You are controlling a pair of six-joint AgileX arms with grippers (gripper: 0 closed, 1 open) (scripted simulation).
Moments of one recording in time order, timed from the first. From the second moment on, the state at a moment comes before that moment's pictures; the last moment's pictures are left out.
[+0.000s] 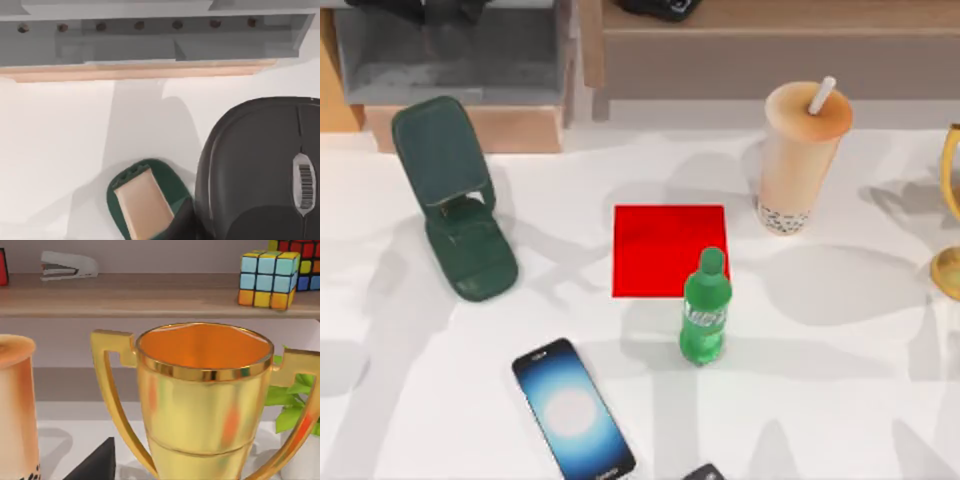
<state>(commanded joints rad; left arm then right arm) -0.26 2.21 2.40 -1.39 -0.01 -0.19 0.00 0.00 0.00 0.00 0.00 0.00</state>
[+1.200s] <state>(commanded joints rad) -0.64 2.68 2.47 -1.43 -0.01 -0.64 0.00 0.00 0.00 0.00 0.00 0.00</state>
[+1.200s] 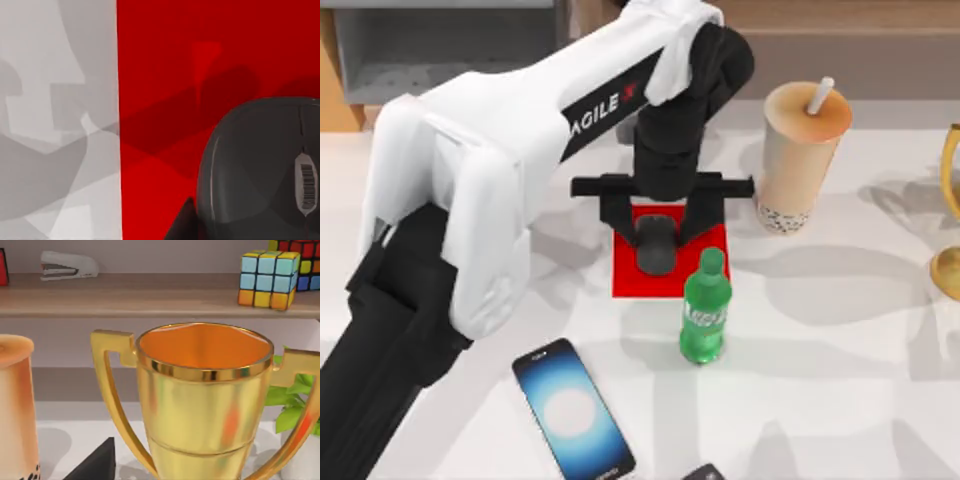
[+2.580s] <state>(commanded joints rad) -0.66 2.66 2.47 -1.38 0.00 -0.65 0.00 0.00 0.00 0.00 0.00 0.00</state>
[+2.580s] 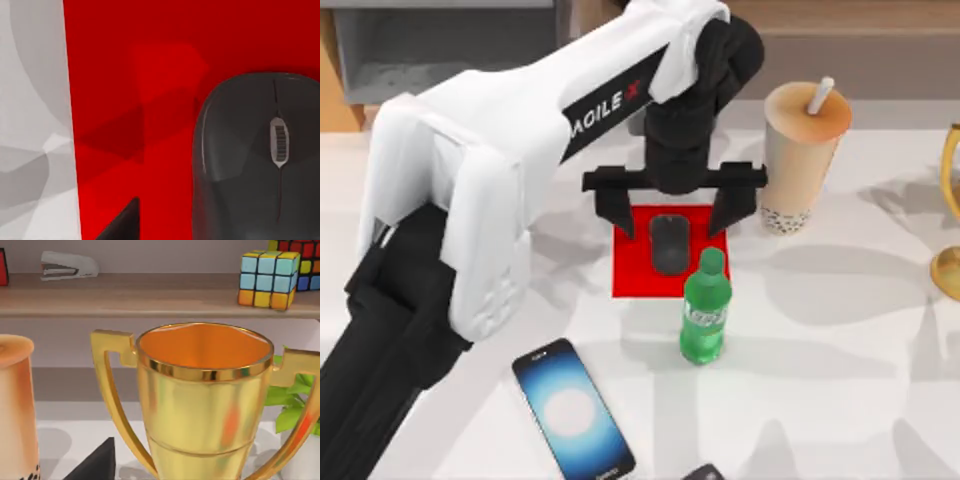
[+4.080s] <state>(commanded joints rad) -0.67 1.91 1.40 -1.11 -0.05 -1.08 0.00 0.00 0.00 0.00 0.00 0.00</state>
